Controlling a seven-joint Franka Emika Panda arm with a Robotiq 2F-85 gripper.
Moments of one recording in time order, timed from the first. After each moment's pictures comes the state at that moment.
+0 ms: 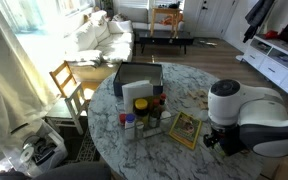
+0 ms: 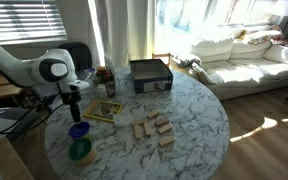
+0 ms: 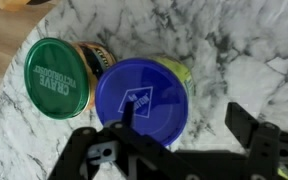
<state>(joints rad) 0.01 0.09 0.08 -2.57 -0.48 2.39 0.88</state>
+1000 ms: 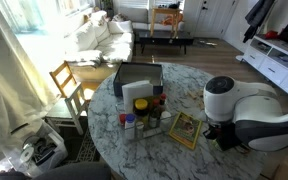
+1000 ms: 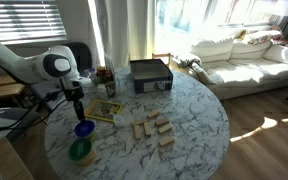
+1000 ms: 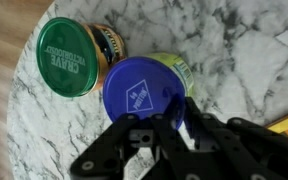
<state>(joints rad) 0.06 0.11 0.04 -2.52 -0.54 2.34 0.93</state>
